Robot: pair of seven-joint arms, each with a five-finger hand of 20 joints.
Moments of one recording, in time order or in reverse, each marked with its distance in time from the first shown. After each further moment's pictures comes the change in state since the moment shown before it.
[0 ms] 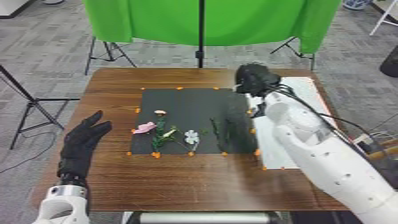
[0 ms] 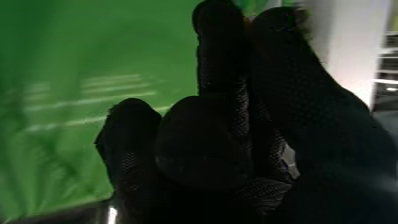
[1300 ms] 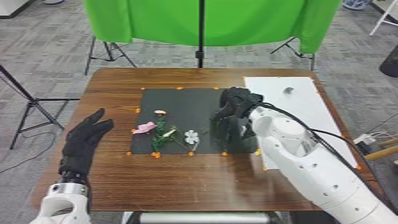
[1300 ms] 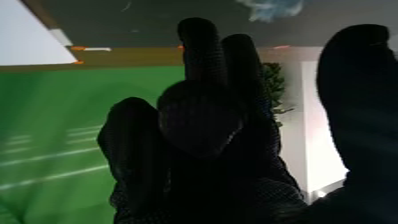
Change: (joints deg) left arm -0.9 0.2 0.1 0.3 0.0 -1.2 -0.2; right arm -4.2 -2.2 0.8 -1.7 -0.5 -11.3 -1.3
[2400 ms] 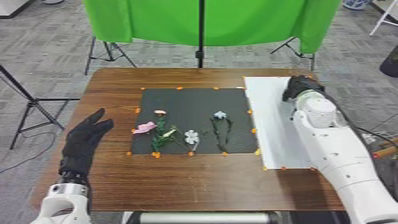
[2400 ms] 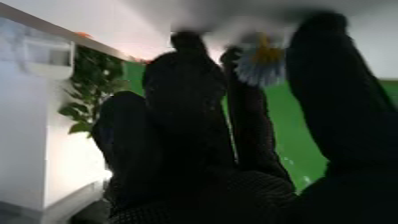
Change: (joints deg) left arm 0.1 -0.2 0.0 0.0 0.1 -0.2 0.3; right arm 6.3 -7.6 20.0 29.0 -18.6 3.1 5.0
